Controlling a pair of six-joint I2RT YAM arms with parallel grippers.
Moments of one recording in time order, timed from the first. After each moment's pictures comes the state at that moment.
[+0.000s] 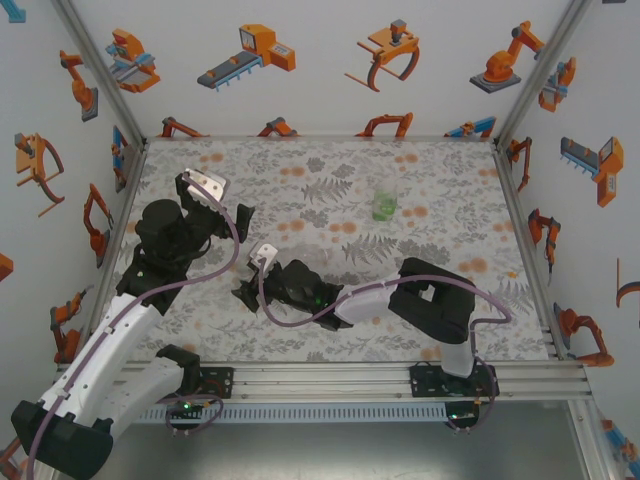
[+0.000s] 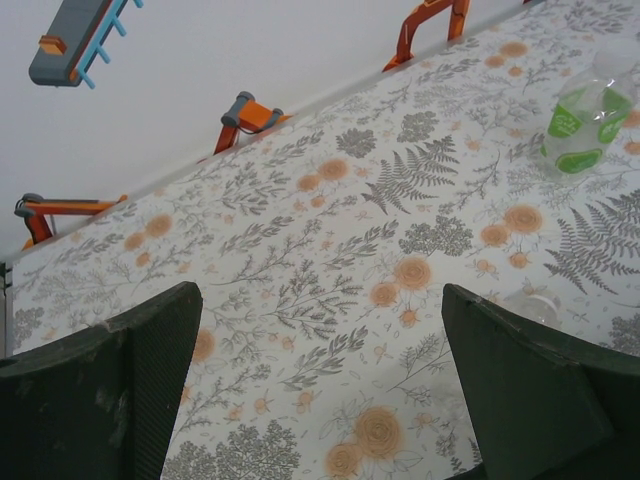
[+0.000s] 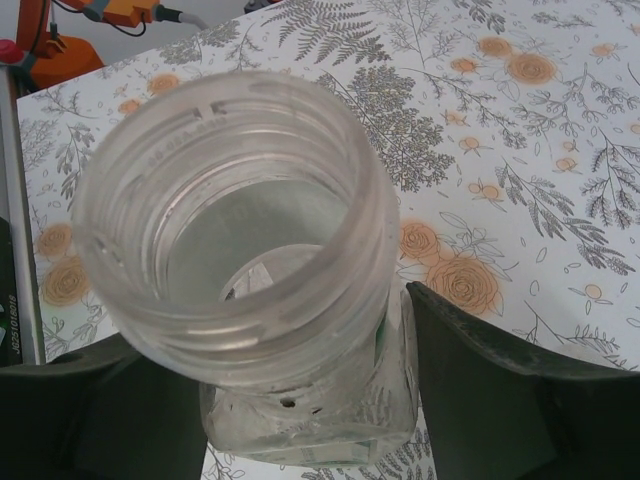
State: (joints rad) left arm -0.43 0.85 0.81 -0.05 0.07 0.21; right arm 1.20 1.92 0.93 0.85 0.05 0.09
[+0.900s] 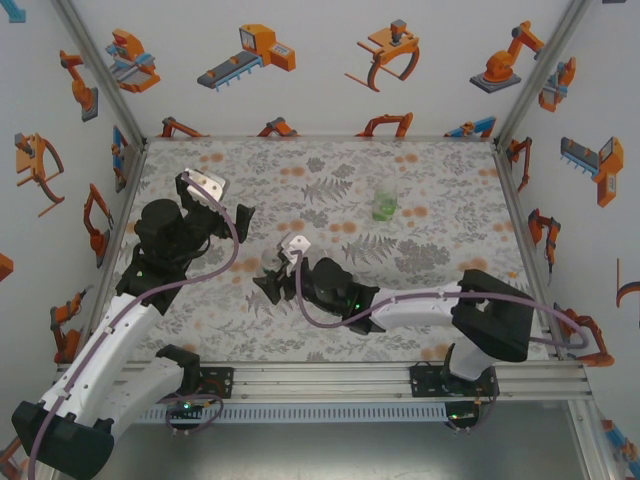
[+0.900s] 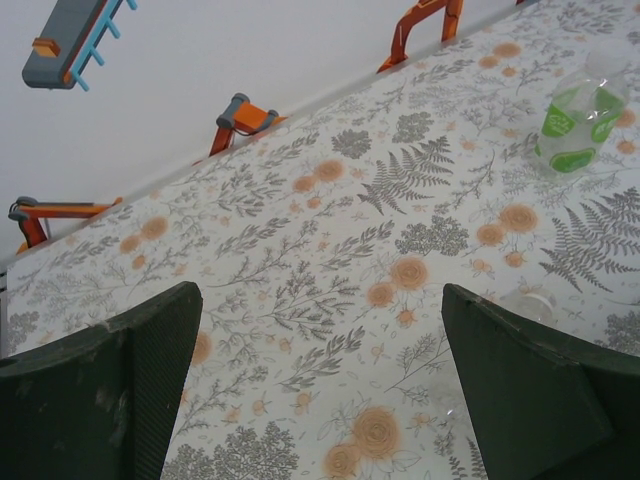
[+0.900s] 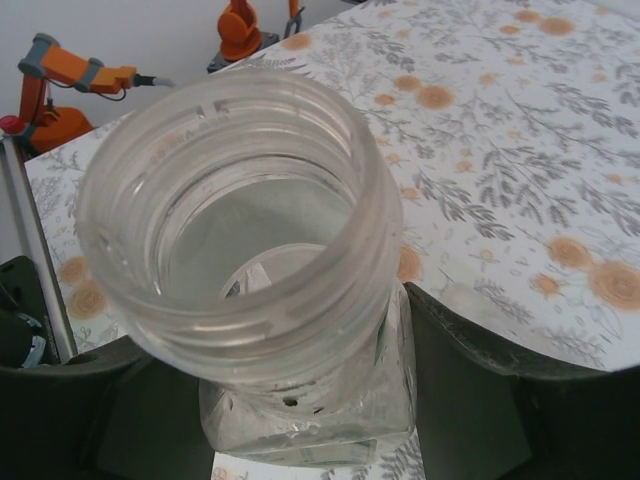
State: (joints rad) left arm -0.42 0.85 0.81 -0.05 0.09 0.21; right arm 1.19 1.57 0.75 0.74 0.18 0.13
